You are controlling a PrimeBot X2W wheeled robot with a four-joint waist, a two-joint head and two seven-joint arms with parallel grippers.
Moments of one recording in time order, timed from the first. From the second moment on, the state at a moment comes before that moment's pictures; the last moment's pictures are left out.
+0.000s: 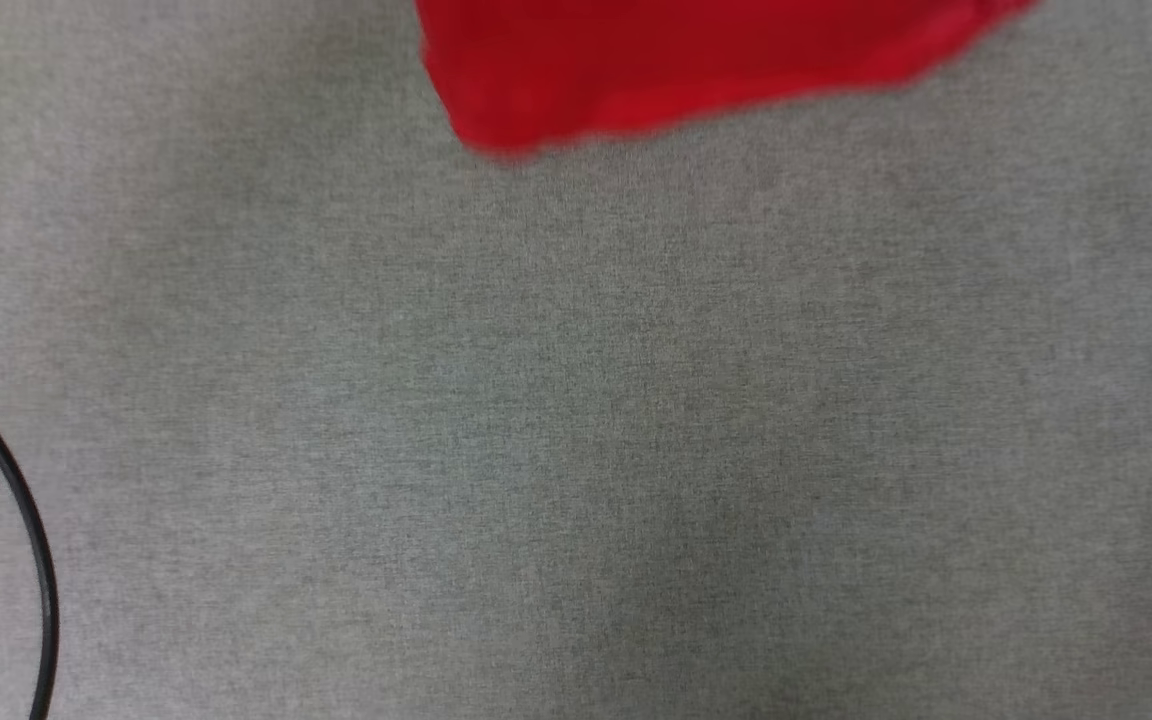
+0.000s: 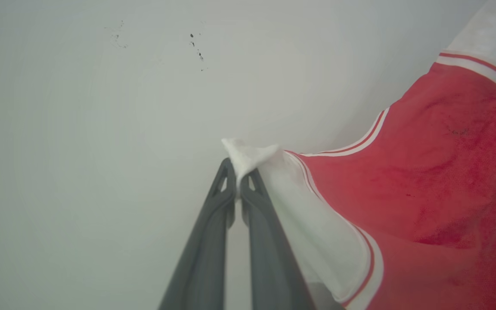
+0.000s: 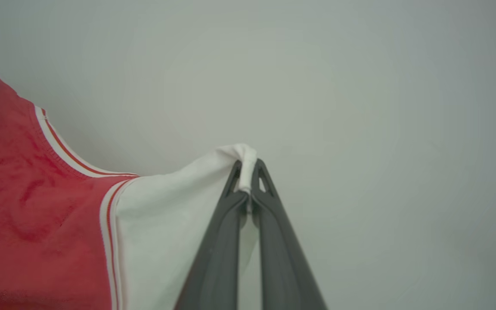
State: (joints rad) left arm -1.78 0.67 -0.82 0.39 -0.78 -0.04 0.19; right arm -1.85 -0.61 0.70 0.63 0.46 0.13 0.18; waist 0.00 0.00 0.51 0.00
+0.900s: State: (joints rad) left arm -1.66 0.59 -0.89 0.71 -0.86 -0.13 -0.05; right arm -1.72 -0.44 0.85 0.87 0.46 0.13 -0.07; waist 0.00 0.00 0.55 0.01
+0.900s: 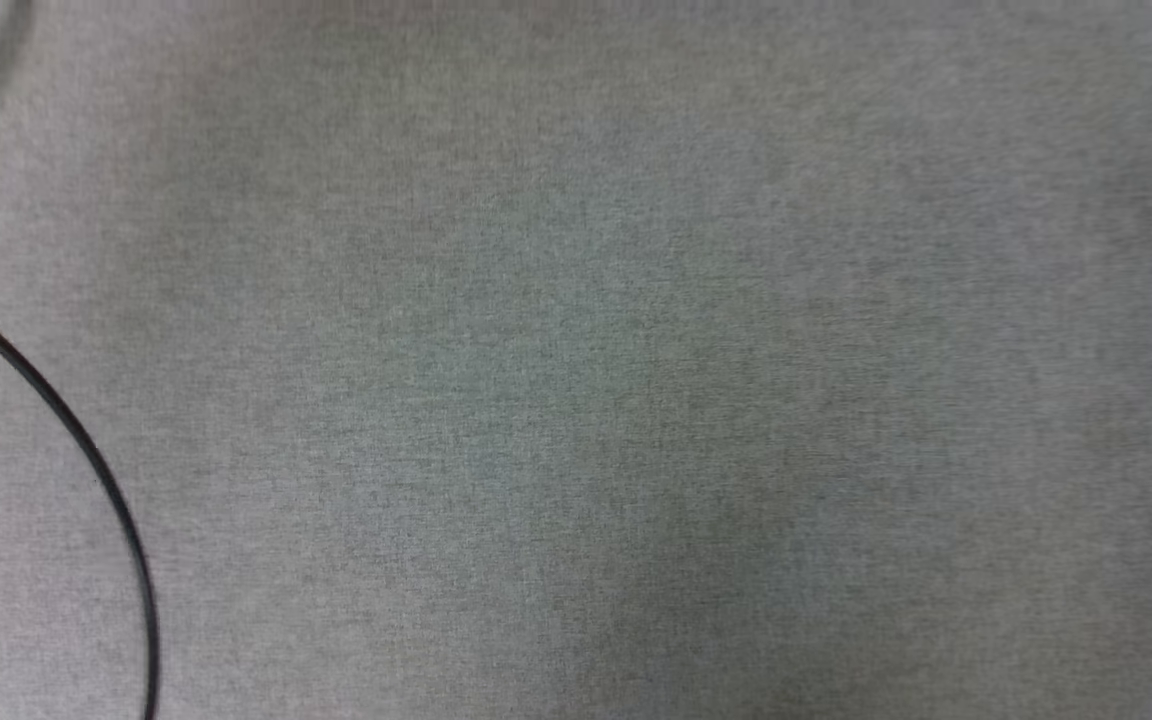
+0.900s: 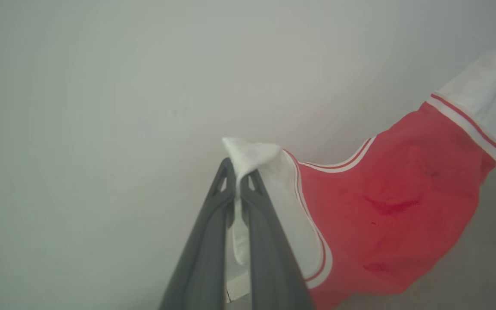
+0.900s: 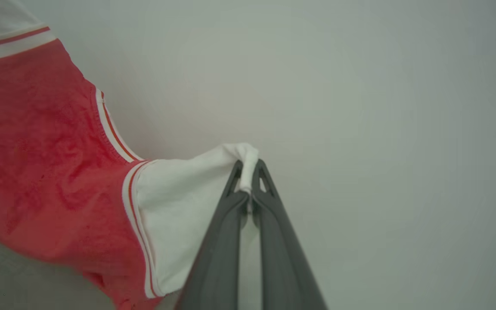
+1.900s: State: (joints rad) left arm -0.47 0.82 -0.97 0.29 -1.16 0.12 -0.24; right arm -0.76 -0.66 1.07 0.73 0.74 0.13 -0.25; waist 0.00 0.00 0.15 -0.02
